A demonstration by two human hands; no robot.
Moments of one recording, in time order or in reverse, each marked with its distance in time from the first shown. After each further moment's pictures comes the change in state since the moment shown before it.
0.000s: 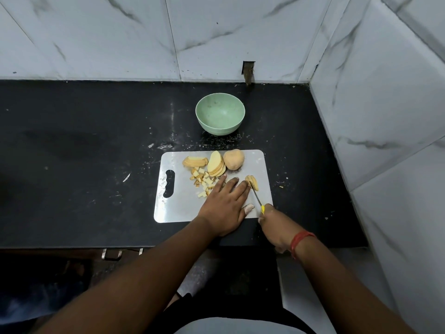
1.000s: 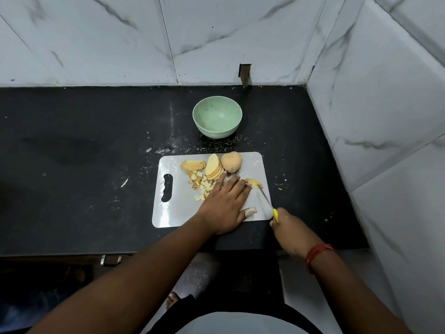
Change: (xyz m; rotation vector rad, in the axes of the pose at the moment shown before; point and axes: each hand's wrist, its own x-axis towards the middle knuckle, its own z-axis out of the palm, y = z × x) left_hand 0.010 -0.008 -0.002 -0.001 -0.035 0.067; right_hand -0.031 0.026 0.008 0.854 0.353 0.066
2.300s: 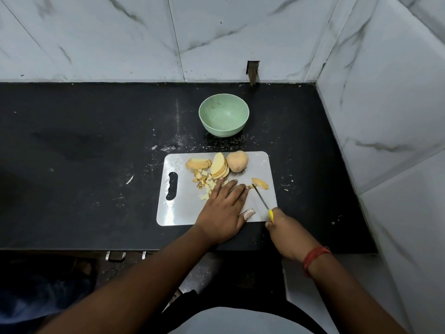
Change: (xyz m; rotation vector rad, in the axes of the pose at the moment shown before) left_hand -0.023 0.006 0.006 -0.101 0.136 -0.117; right_hand 0.006 -0.014 0.010 -0.042 -0.032 -0.067
